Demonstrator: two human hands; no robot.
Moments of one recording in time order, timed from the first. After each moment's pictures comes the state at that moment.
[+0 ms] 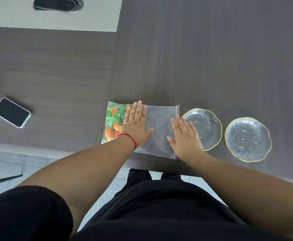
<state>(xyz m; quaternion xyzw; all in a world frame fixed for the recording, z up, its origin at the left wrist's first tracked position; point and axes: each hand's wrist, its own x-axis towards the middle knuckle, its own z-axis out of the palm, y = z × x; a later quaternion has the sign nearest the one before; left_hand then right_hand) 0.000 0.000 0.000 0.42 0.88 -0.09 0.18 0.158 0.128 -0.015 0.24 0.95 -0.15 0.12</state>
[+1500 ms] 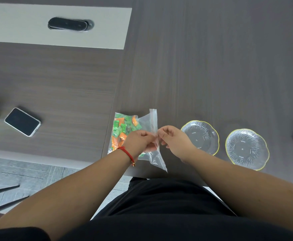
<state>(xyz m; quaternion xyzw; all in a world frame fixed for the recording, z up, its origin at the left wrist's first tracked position) 0.009 -0.014 0.077 -0.02 0.72 0.49 0.49 0.102 0.105 0.075 0.36 0.71 -0.60 0.08</state>
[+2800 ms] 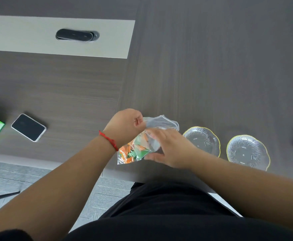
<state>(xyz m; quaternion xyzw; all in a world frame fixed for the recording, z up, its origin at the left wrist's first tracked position) -0.050 -0.021 0.151 0.37 0.88 0.22 0.19 0.095 0.105 0.108 -0.01 0.96 -0.29 0.04</state>
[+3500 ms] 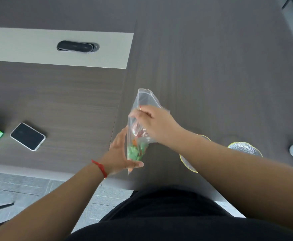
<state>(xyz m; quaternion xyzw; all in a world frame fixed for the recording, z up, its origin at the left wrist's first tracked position) -0.039 -0.080 0.094 0.29 0.85 0.27 0.35 0.031 0.089 0.212 0.19 0.81 -0.56 0.02</state>
